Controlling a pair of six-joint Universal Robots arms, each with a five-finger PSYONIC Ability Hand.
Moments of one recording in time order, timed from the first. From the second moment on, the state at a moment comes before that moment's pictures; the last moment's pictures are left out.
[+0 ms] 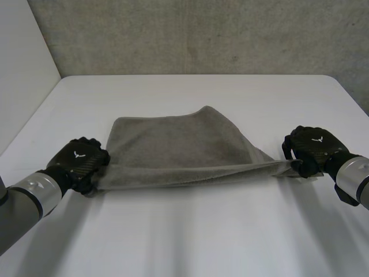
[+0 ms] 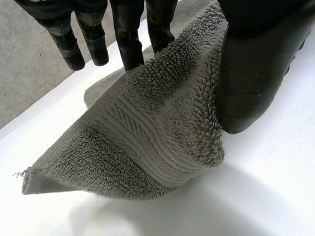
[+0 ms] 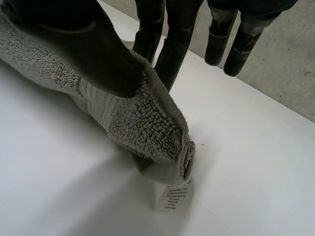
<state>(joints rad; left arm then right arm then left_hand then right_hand) 4.59 -1.75 -1.92 3.23 -1.21 3.66 1.60 -1.31 1.79 -0.05 1.10 2.73 0.77 0.78 0.23 0.23 0.59 1.33 1.34 0.22 0.25 1.16</state>
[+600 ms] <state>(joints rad) 4.71 -1.78 -1.86 3.14 -1.10 3.76 1.61 -1.31 1.80 -0.05 1.10 2.74 0.87 0.88 0.23 0.23 0.69 1.33 1.34 0.22 0.25 1.16</state>
